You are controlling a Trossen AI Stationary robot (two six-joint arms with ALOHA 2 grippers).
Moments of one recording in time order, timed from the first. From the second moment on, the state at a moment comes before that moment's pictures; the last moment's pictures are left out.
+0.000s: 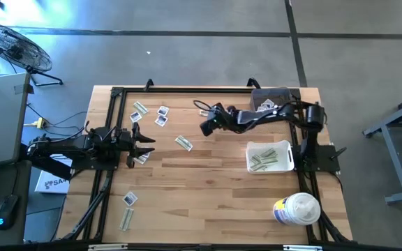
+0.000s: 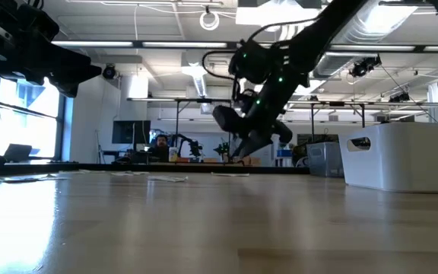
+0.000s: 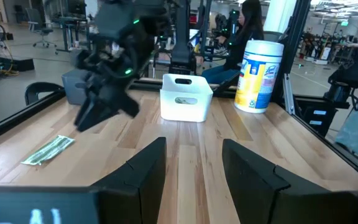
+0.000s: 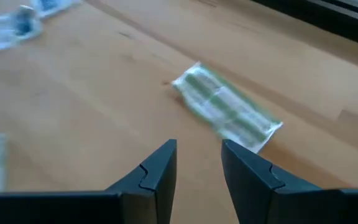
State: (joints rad) left arm 0.01 0.02 0.03 0.00 0.01 -0.08; right arm -0.27 1.91 1.12 -0.07 0.37 0.59
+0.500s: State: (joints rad) left arm 0.01 0.02 0.03 0.00 0.01 -0.08; right arm -0.41 2.03 1.17 -0.09 0.26 0.51
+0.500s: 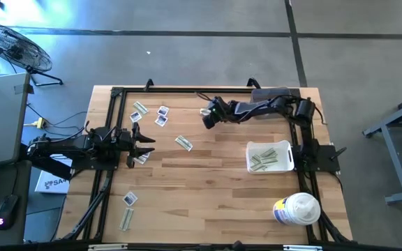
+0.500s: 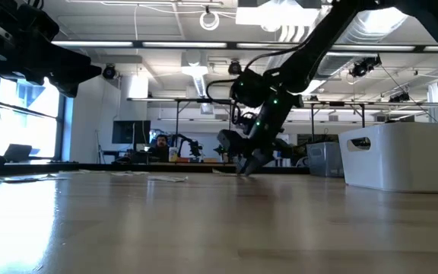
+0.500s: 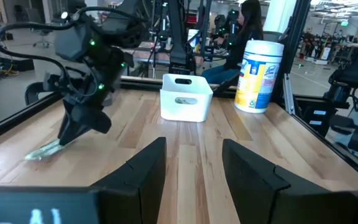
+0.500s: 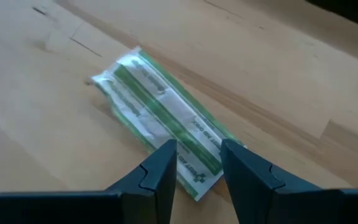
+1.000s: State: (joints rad) left arm 0.01 0.02 0.03 0.00 0.01 -0.08; right arm -0.37 1.97 1.17 -0.37 0.17 0.44
